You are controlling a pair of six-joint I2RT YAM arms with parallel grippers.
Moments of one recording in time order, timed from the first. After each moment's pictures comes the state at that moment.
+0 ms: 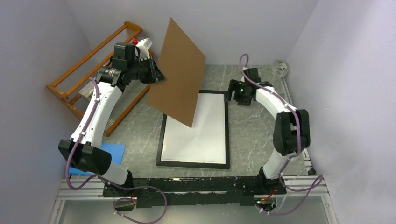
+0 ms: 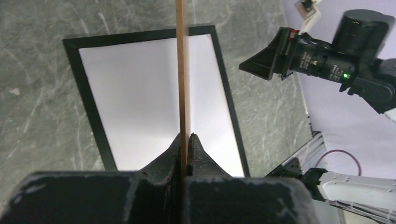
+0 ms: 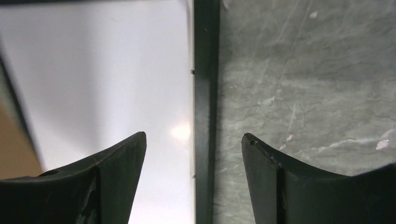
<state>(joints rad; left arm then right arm) -0.24 1.50 1.69 -0.79 0.43 -0.37 0.19 1.78 1.30 -0.53 -0.17 0.36</state>
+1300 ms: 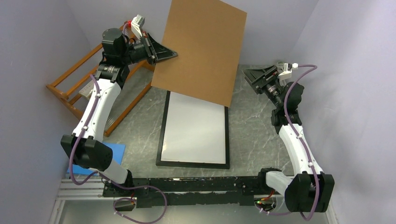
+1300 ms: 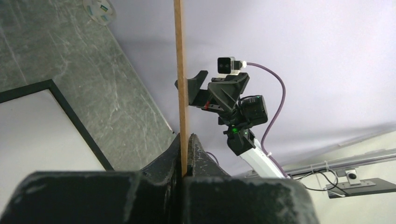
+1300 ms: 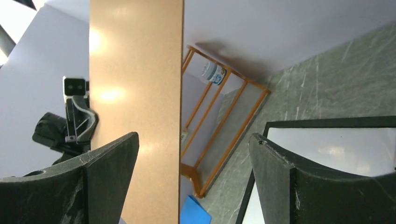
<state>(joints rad) -0.18 1.55 1.73 -0.16 0.92 -0.98 -0.03 1.07 0.85 0.36 -0.52 1.11</state>
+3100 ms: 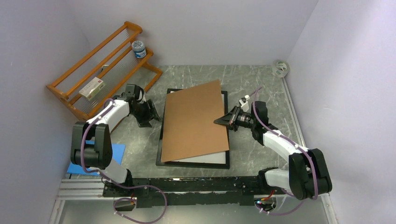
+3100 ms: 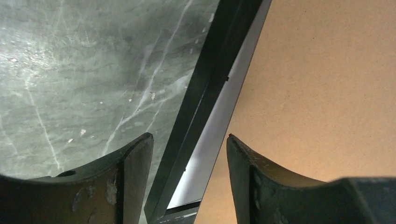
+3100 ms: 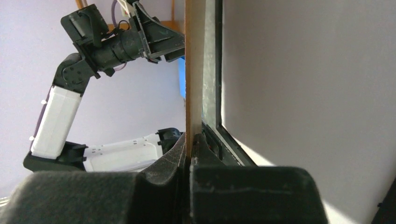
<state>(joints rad) -0.11 1.55 1.04 -0.65 0.31 -0.53 0.22 1.22 0.52 0.27 -0.81 1.12</state>
